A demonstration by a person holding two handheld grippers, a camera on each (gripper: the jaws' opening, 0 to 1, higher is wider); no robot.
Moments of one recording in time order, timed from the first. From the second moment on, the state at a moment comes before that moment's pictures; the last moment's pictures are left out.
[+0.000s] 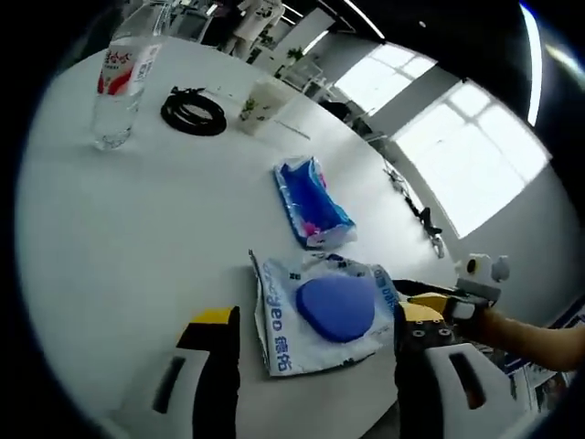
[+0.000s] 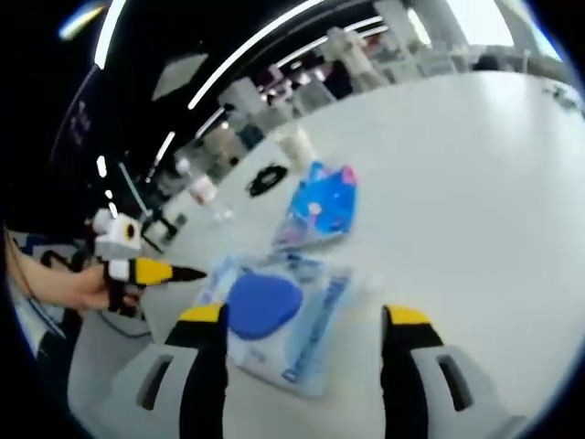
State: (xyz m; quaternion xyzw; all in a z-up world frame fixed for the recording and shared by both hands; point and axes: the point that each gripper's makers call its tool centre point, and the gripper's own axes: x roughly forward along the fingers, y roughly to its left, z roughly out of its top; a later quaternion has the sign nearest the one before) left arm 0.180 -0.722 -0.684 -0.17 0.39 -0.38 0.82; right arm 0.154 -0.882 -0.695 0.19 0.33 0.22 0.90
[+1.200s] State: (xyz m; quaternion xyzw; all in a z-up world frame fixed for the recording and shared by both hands) left arm 0.206 -0.673 -0.663 -0.07 0.29 -0.37 0.88; right arm 0.249 -0.848 -0.645 0.04 0.19 0.25 0.95
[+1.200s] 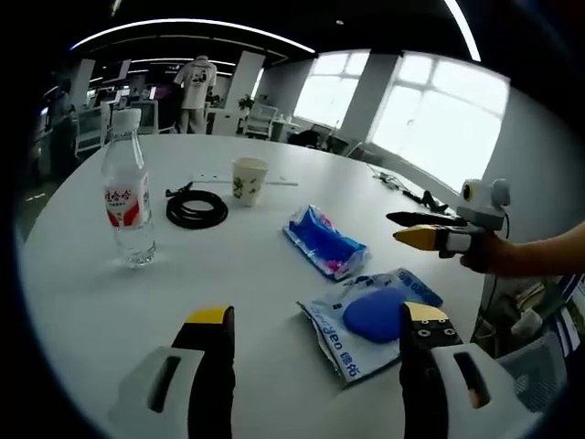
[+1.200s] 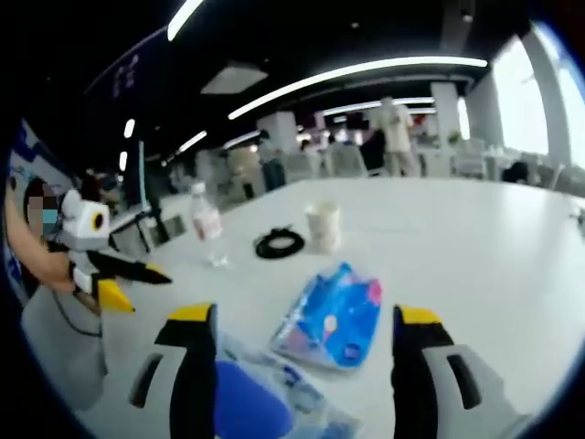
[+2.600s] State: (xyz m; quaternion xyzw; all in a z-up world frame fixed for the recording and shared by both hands) left arm 0.223 -0.660 -0.660 -0.08 0.28 -0.36 0.89; right arm 0.371 -0.806 -0.643 0.00 0.18 0.29 0.94
